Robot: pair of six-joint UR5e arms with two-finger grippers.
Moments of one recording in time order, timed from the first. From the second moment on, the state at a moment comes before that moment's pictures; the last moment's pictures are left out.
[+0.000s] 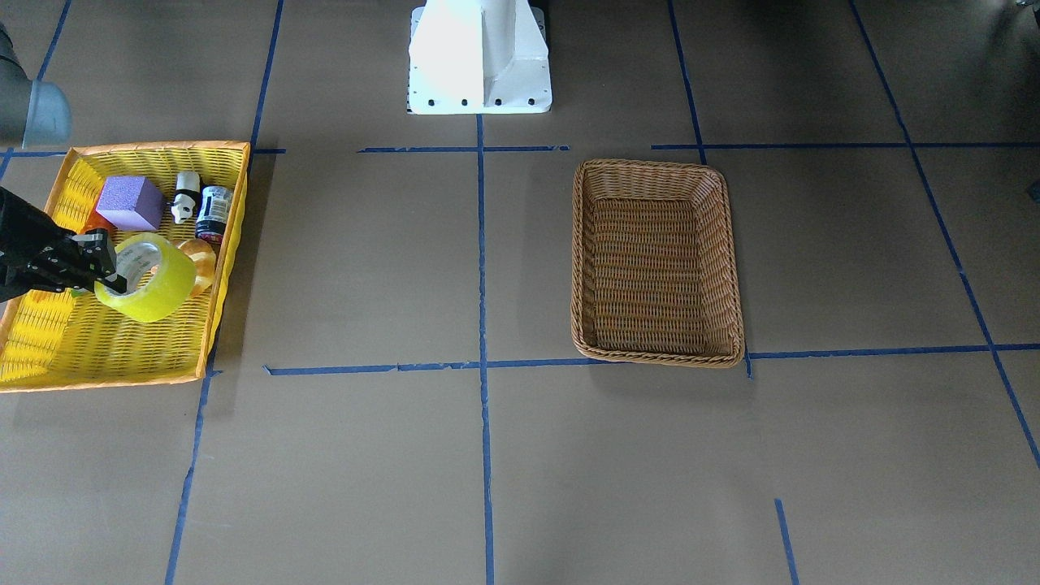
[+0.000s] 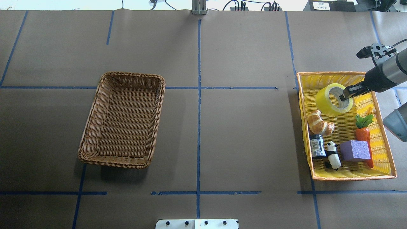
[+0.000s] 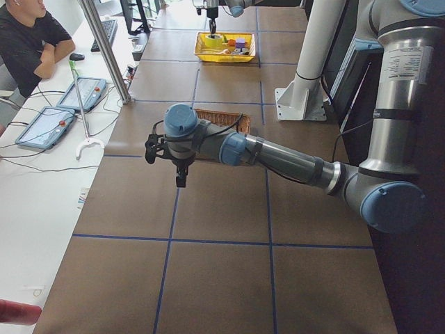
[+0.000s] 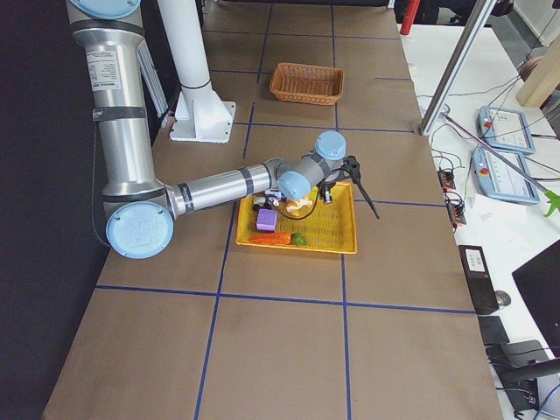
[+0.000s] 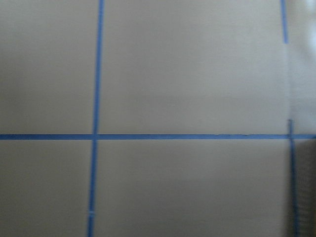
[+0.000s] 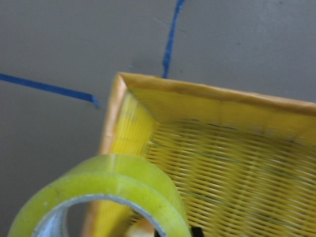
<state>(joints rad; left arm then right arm) -1.47 -1.66 -1.85 -1.62 -2.56 -0.43 1.08 -1.44 1.73 -1.13 2.40 0.66</state>
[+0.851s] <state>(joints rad) -1.01 -1.99 -1.84 -2.07 -2.45 -1.25 0.83 -1.24 1.88 -0.75 2.33 1.66</state>
